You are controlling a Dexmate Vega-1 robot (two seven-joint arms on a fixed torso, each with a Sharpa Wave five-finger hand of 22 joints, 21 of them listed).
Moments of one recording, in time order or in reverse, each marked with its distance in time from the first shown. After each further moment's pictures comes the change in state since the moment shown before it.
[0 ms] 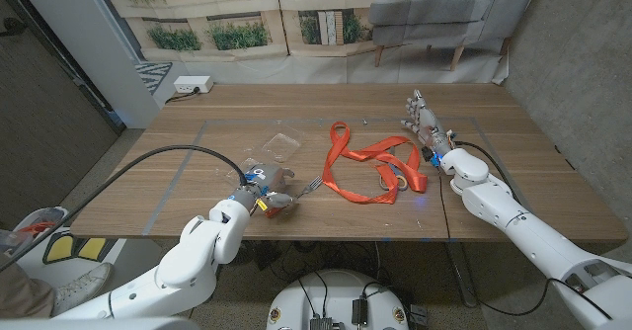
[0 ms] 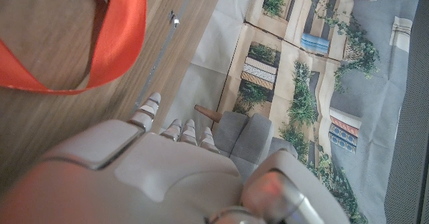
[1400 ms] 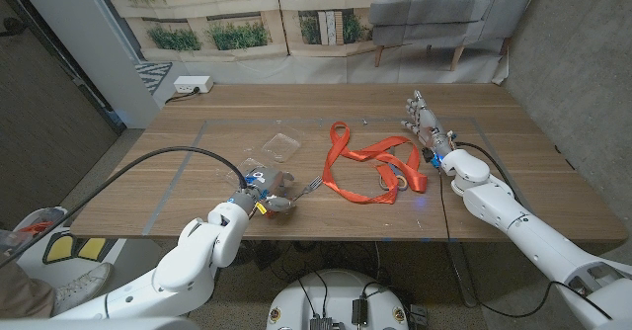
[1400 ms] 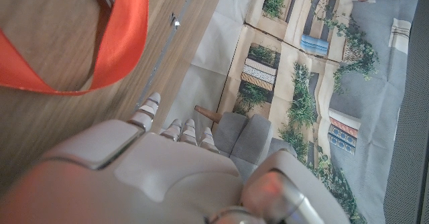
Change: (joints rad) left arm 0.002 0.022 0.011 -0.008 0.007 0.009 -0.012; left_hand 0.038 0.017 0.008 -0.008 0.000 0.000 0.000 -0.004 0.000 -0.005 -0.005 -0.006 0.014 0.000 0.000 0.000 0.000 -0.003 -0.003 -0.006 0.000; right arm -0.013 -0.009 0.003 -0.019 0.002 -0.006 -0.002; right_hand 0.000 0.000 -0.003 -0.003 0.000 0.000 0.000 0.000 0.000 0.004 0.004 0.000 0.000 0.000 0.000 0.000 0.000 -0.003 0.004 0.001 0.000
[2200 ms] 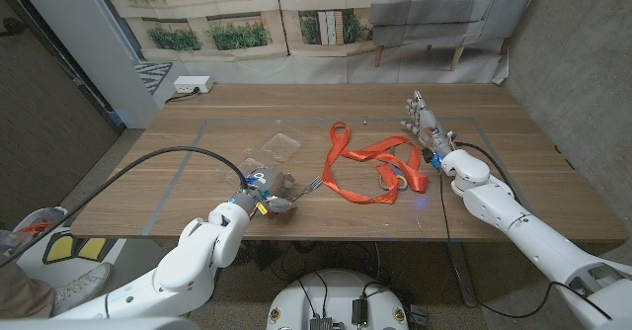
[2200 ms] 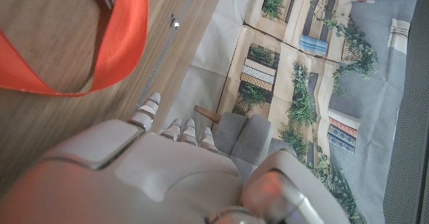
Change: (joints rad) left arm 0.001 -0.001 0.001 0.002 0.008 -0.007 -0.012; left_hand 0.017 -0.004 0.000 0.000 0.000 0.004 -0.004 0.000 0.000 0.006 -0.005 -0.004 0.004 0.000 0.000 0.000 0.000 -0.001 -0.001 0.000 0.000; right arm -0.003 -0.003 0.000 -0.005 0.002 0.001 0.000; right_hand 0.000 0.000 0.000 0.000 0.000 0.000 0.000 0.000 0.000 0.000 0.000 0.000 0.000 0.000 0.000 0.000 0.000 0.000 0.000 0.000 0.000
